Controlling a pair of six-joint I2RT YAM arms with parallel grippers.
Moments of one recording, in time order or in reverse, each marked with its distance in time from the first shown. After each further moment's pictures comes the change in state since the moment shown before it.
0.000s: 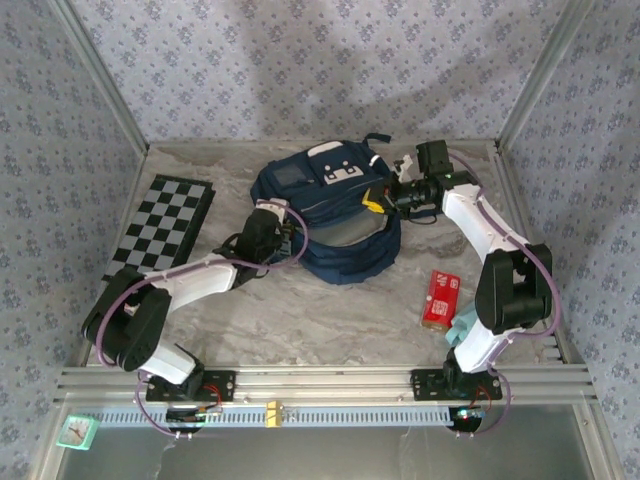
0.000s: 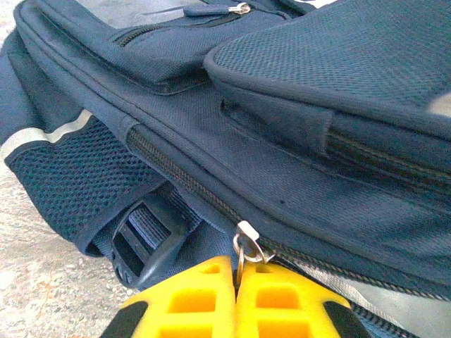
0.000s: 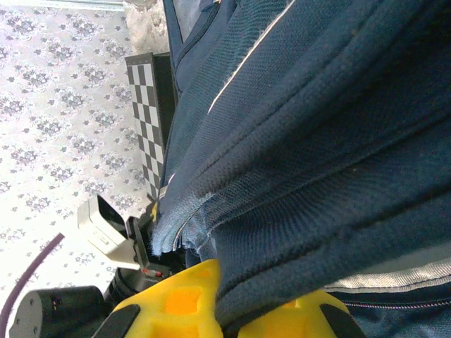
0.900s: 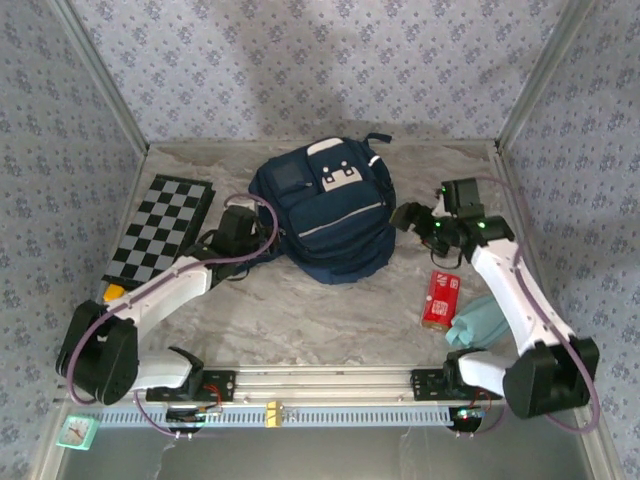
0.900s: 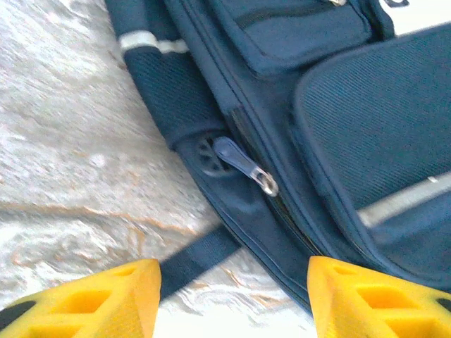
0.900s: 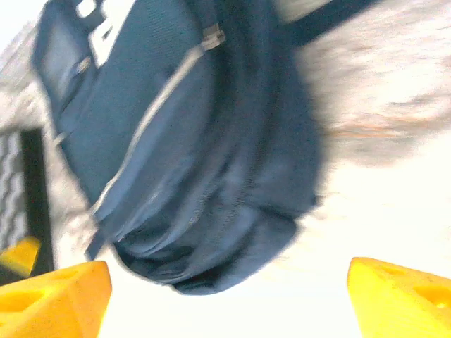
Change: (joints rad) left arm 0.056 -0.216 0.018 -0.391 0.047 -0.235; right arm -0.023 -0.509 -0.319 -0.176 0.594 -0.041
